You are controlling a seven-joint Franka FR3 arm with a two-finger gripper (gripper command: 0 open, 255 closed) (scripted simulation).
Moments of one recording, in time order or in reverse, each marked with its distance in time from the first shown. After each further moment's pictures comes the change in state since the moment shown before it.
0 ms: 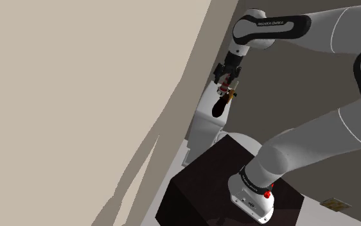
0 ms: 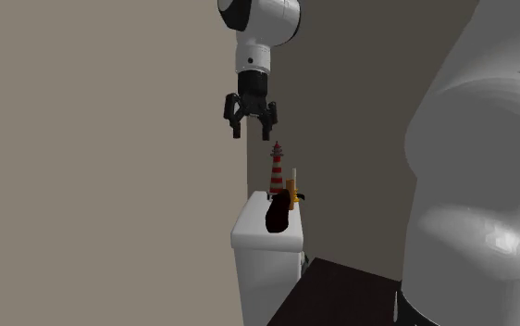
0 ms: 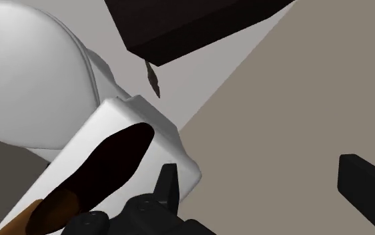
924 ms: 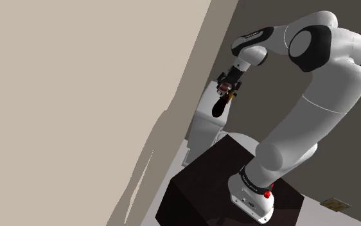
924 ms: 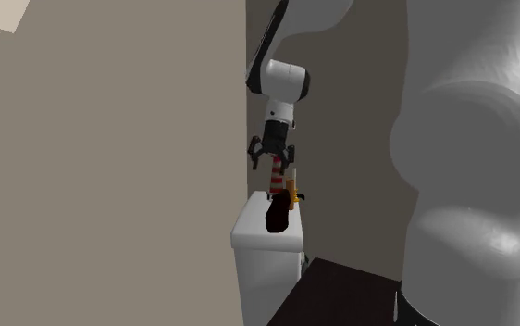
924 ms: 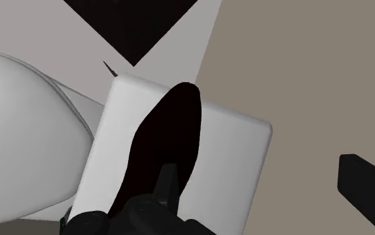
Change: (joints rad) arm -0.133 0.459 -0.190 0.201 0.323 0.141 -0.110
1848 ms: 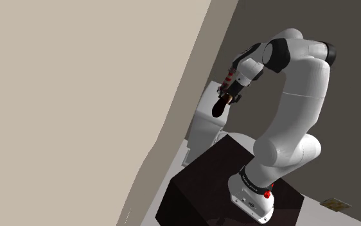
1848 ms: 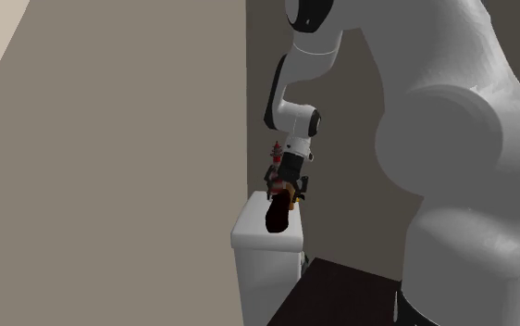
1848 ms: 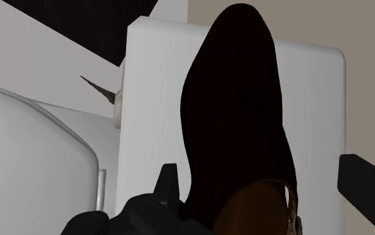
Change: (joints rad) arm -0.163 0.342 -0.006 0.164 0.277 0.033 -0.097
